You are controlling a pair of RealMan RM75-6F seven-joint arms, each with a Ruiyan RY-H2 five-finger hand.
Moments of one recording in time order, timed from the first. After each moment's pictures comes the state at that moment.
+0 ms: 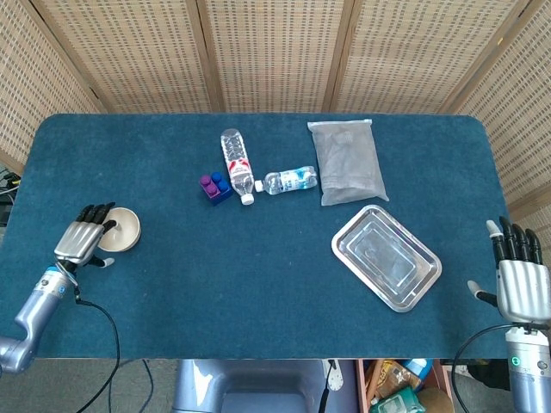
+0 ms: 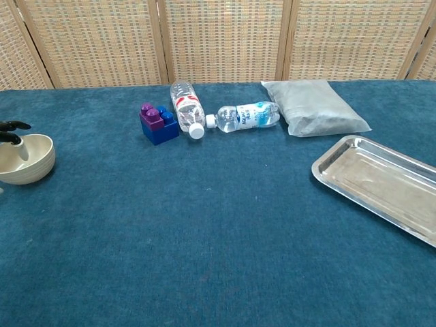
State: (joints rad) left arm -0.52 -1.50 -0.05 -0.86 1.46 0.92 -0.22; right arm 0.13 -1.20 0.18 -1.60 -1.35 1.49 -0.26
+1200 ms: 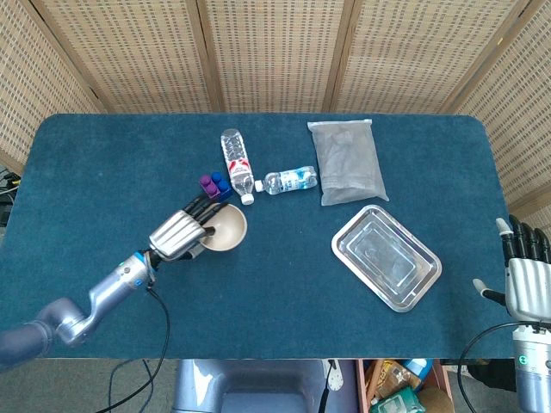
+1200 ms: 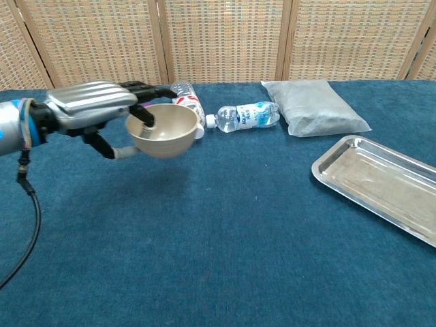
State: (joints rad) left arm -0.82 -1.54 -0.06 -1.13 1.72 1.00 -0.06; right arm 0.13 -1.17 0.19 -1.61 -1.31 1.49 -0.21
